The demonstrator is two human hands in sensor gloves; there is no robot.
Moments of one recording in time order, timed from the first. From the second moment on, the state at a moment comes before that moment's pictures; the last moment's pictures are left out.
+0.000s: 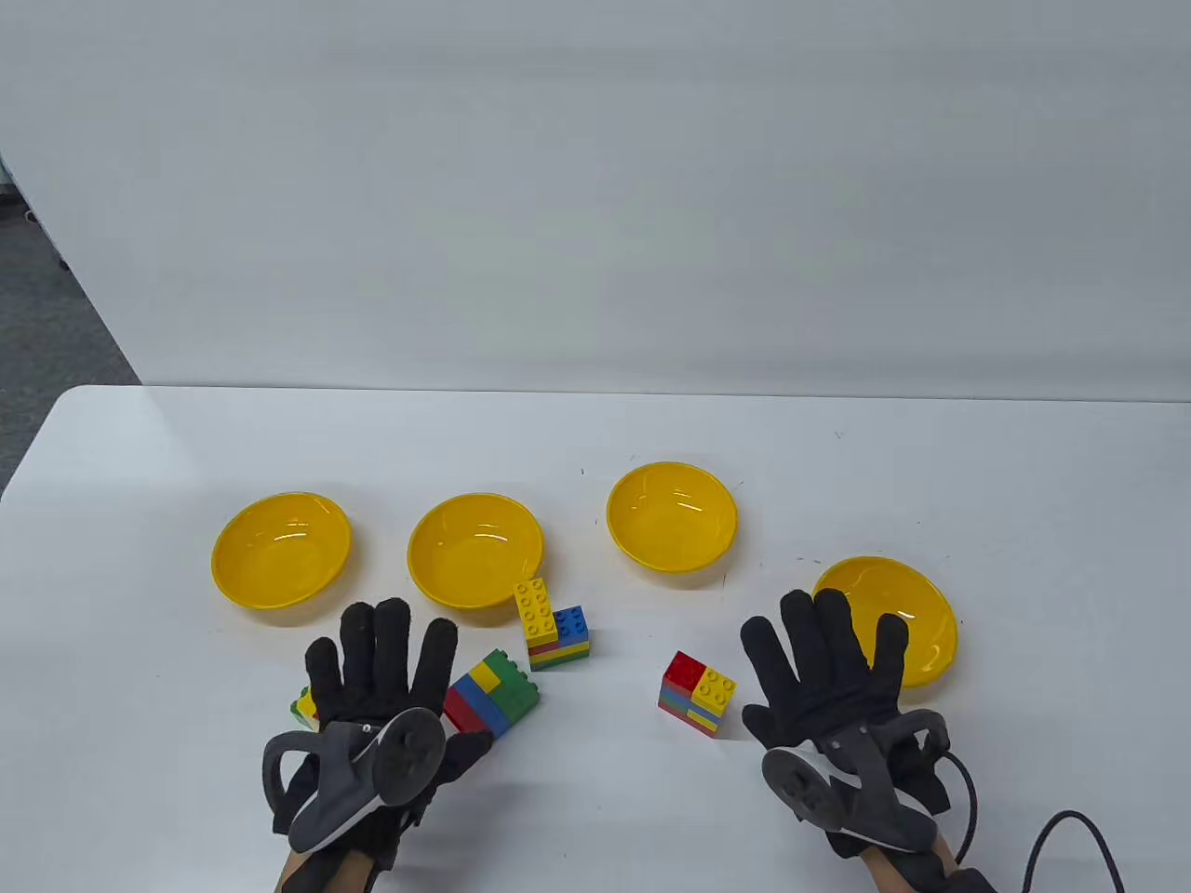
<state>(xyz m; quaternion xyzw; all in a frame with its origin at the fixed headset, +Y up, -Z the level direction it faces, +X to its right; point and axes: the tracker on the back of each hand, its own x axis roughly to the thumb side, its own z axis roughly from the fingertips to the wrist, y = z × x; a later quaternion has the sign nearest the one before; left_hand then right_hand) -0.211 -0.684 -0.251 0.05 -0.06 0.01 1.00 0.161 -0.674 -0.251 -0.20 0.21 -0.96 0.05</state>
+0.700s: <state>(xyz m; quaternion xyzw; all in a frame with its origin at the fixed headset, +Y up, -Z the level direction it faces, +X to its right) -0.211 -0.685 -0.253 0.05 -0.07 0.02 1.00 0.164 -0.674 -0.252 -0.20 0.21 -0.96 -0.03</state>
